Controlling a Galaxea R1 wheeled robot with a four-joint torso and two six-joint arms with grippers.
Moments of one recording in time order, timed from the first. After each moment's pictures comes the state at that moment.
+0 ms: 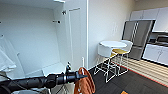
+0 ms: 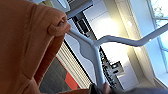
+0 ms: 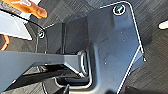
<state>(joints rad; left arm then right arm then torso) 0.37 2.28 -1.07 0.37 0.03 -1.16 -1.67 2.79 -2.39 -0.24 0.20 0.24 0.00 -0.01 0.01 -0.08</state>
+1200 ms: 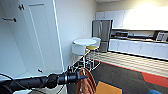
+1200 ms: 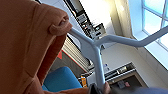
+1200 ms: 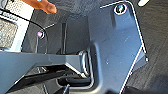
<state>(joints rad) 0.37 2.30 -1.06 0.39 0.05 -1.16 -1.66 2.82 -2.42 -0.24 0.21 0.24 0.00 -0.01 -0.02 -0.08</state>
